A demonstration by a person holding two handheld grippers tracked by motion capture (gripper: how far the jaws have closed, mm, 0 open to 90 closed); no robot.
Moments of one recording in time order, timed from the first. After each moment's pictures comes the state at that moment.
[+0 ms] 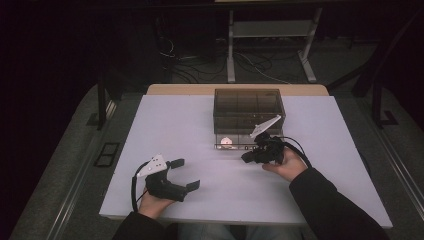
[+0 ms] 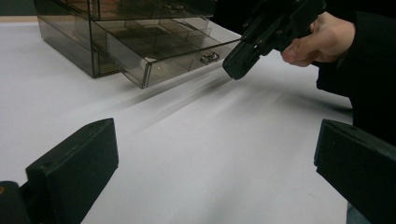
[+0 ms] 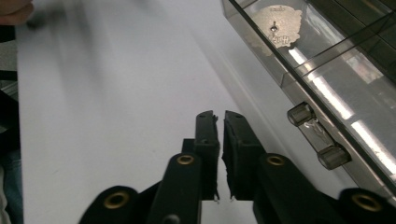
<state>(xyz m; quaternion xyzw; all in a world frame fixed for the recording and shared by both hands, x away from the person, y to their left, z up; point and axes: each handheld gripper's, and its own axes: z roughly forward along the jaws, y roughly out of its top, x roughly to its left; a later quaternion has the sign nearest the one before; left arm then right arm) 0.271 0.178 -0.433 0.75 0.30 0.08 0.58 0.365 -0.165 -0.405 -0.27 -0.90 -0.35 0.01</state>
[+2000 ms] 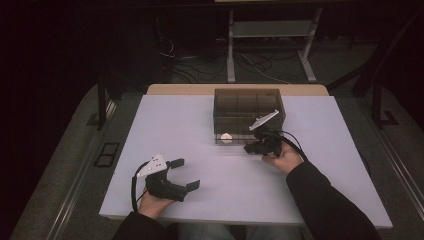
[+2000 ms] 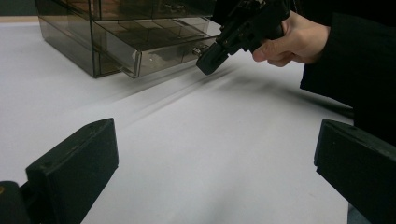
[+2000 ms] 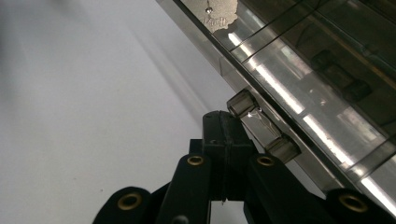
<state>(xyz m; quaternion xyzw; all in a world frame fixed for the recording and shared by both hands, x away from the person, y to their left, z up) 0.271 0.178 -0.433 0.75 0.30 0.08 0.58 0.396 -0.166 -0.420 -0.33 -0.89 -0.32 -0.03</state>
